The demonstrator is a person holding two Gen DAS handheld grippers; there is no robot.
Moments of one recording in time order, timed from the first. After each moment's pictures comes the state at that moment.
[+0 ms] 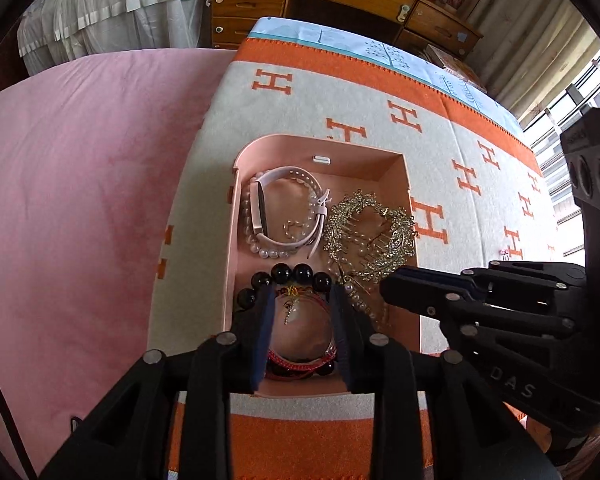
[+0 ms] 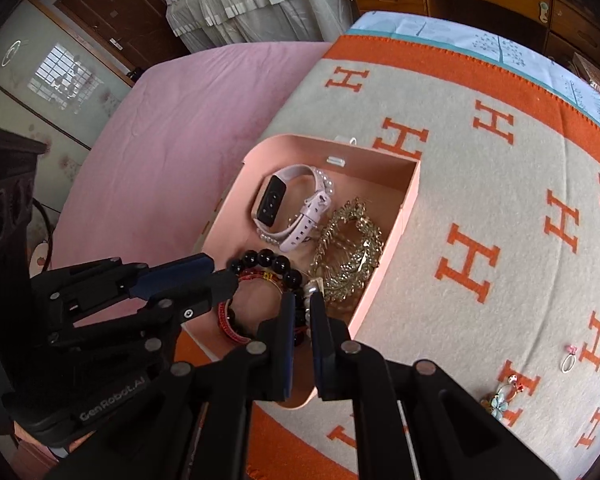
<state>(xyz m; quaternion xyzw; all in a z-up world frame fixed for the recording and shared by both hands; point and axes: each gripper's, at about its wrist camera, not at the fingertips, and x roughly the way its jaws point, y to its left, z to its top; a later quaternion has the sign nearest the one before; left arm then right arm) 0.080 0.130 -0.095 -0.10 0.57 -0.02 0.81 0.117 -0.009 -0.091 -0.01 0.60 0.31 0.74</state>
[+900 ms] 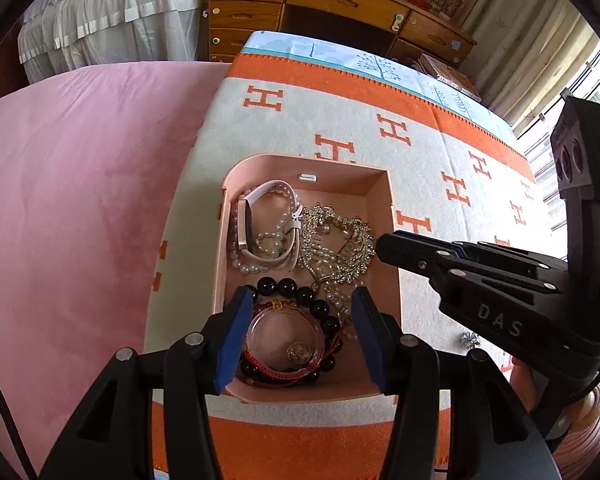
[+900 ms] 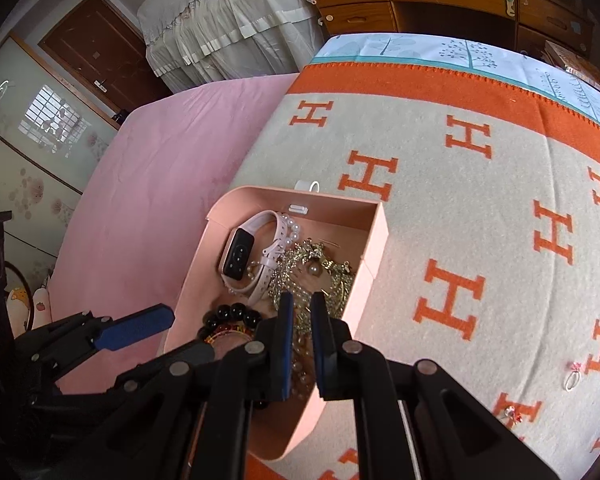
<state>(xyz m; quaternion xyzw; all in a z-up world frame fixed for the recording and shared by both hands) 0.080 0.121 -0.080 -0.10 0.56 -0.02 0.83 0.132 -0.030 -0.087 0.05 0.56 0.28 0.78</state>
